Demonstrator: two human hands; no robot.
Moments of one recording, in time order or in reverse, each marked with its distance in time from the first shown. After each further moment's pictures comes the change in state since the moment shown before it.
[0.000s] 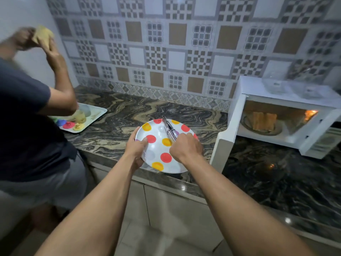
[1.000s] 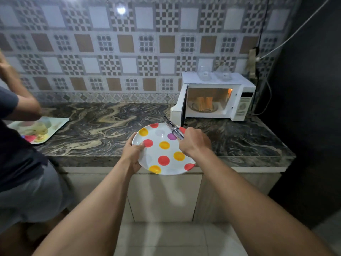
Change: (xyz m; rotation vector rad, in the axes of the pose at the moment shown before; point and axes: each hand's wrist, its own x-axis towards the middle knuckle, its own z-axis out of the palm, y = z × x) left_hand -0.195 -0.018 0.011 -0.030 -0.292 -0.143; right_hand -0.209 0.066 -0.060 -0.014 0.226 0.269
